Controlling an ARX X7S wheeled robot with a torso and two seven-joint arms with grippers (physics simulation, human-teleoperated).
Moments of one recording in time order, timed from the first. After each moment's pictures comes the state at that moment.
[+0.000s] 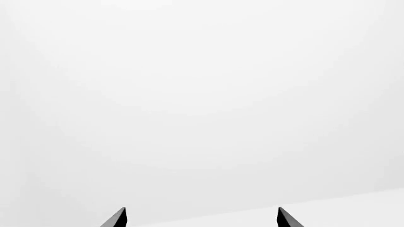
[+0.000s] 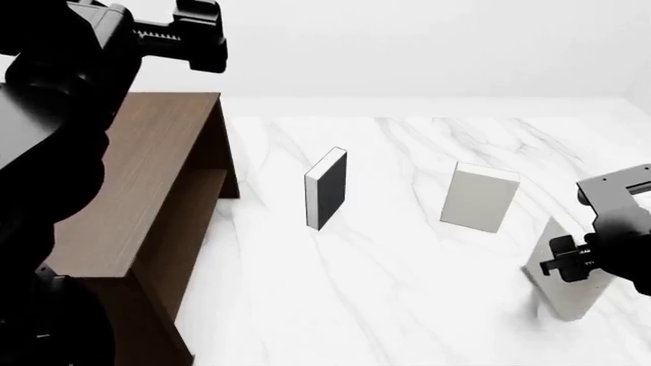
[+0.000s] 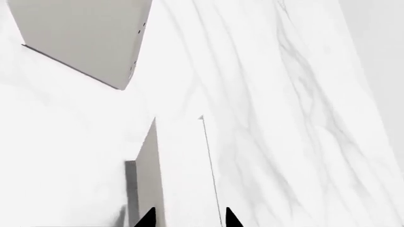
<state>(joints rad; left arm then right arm) -1.21 -0.26 0.05 0.58 -0.55 -1.47 -0.34 1.22 0.94 -1.17 0.47 1.08 0.86 0.19</state>
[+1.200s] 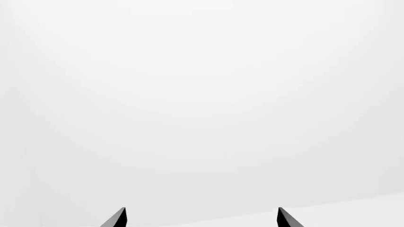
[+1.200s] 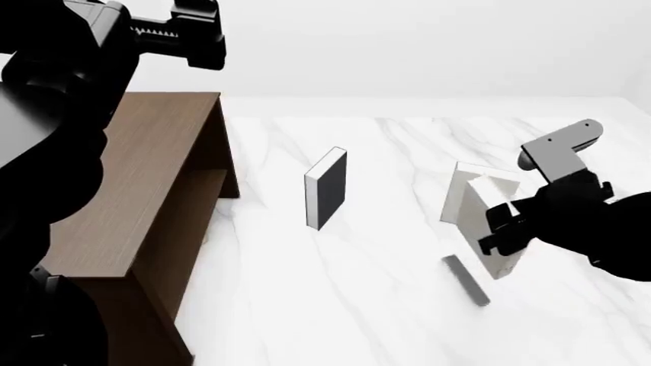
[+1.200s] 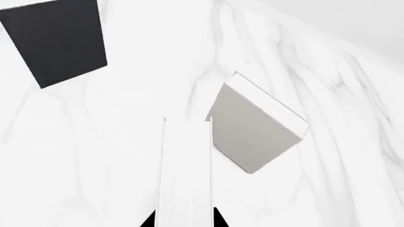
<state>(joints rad) -1.21 -0.28 0.06 0.58 -0.59 -1.44 -0.38 1.31 0.99 -1.12 0.05 1.28 0.90 0.19</state>
